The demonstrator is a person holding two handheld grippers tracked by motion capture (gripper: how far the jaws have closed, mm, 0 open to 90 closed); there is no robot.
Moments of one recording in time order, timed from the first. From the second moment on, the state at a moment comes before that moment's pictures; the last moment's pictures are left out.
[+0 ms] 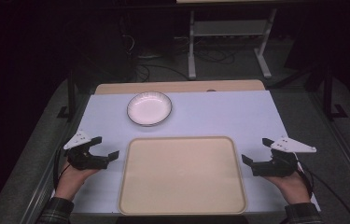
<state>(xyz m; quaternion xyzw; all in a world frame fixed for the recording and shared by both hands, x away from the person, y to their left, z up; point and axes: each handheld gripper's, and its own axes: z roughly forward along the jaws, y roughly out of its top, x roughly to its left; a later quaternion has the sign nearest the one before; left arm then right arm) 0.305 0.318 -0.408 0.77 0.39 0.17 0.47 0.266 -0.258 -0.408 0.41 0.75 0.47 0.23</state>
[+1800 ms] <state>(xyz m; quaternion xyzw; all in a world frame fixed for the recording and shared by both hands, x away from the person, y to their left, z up) 0.385 0.282 -0.399 0.77 0.41 0.16 0.46 0.270 -0.254 -0.409 0.40 0.76 0.45 0.23</state>
